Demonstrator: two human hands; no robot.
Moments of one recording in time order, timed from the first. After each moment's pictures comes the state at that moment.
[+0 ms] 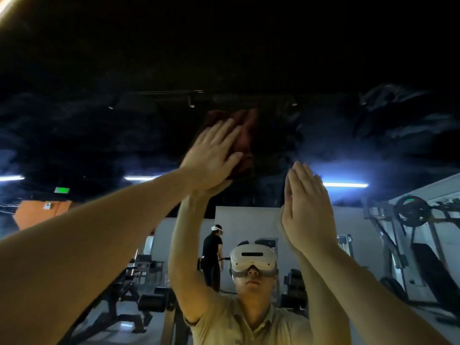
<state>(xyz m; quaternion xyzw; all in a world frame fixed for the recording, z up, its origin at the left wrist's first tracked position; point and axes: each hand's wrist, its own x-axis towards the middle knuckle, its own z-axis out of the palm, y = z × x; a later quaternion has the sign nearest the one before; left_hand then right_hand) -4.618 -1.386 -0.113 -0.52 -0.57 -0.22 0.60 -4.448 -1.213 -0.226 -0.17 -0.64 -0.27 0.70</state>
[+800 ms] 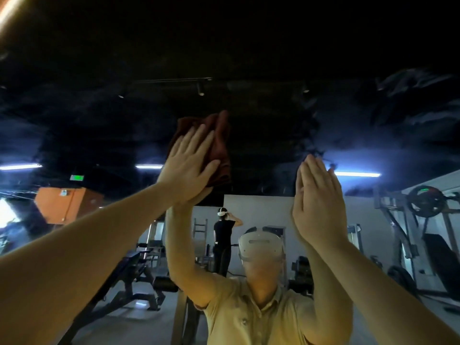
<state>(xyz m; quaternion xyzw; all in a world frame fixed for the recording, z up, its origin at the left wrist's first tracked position) -4.679 -1.428 -0.171 -0.46 -0.60 -0.27 0.59 -4.456 -1.213 -0.239 -0.19 -0.64 -0.29 0.69</state>
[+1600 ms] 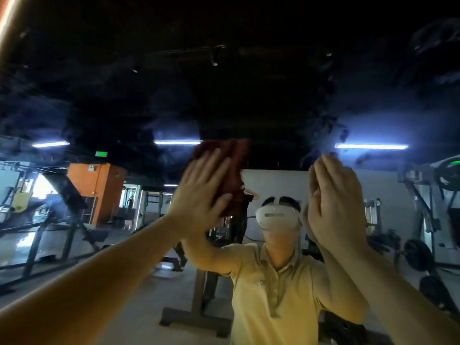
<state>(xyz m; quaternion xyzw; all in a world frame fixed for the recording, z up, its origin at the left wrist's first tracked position) -4.680 -1.422 -0.301 -0.48 -0.61 -0.23 0.59 -4.426 -1.249 -0.311 -0.14 -0.68 -0.23 0.68</state>
